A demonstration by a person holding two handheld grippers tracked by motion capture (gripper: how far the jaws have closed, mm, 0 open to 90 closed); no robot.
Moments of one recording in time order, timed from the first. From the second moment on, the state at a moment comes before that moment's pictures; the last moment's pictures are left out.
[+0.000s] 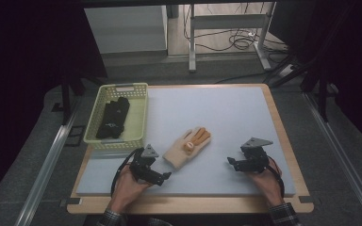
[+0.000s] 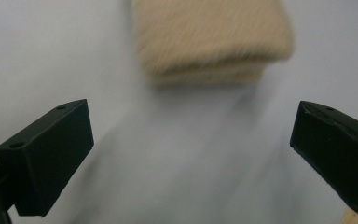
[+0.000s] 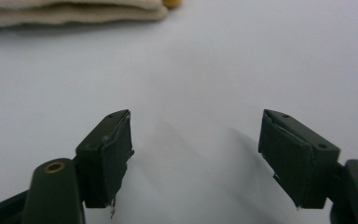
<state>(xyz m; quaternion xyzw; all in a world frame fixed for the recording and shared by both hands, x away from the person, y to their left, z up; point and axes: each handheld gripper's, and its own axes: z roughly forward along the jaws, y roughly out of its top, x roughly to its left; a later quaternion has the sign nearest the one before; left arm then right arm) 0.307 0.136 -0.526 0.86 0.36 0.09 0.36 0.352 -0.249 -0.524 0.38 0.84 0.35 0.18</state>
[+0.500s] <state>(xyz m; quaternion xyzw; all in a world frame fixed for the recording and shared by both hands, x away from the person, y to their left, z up) 0.352 0.084 -0.501 0.88 0.35 0.10 0.32 0.353 -0.258 -0.531 0.39 0.83 0.35 0.19</state>
